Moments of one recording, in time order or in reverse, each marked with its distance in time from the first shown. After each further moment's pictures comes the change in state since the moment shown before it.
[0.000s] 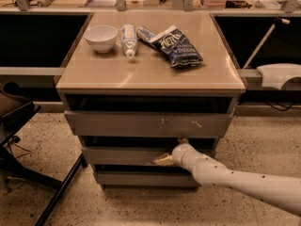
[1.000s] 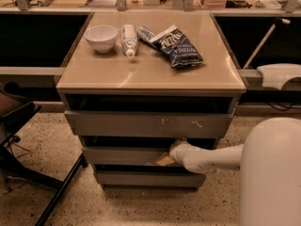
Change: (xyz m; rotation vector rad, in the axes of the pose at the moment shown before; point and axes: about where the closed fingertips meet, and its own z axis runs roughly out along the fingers) arm 0.040 -0.003 0.023 -0.029 0.259 -0.112
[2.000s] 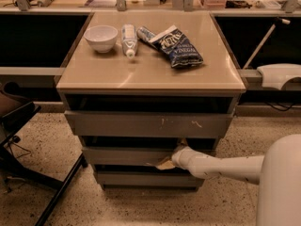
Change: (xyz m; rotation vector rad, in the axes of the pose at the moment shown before) arm 0.017 0.019 0.006 -0.056 -0.049 0.066
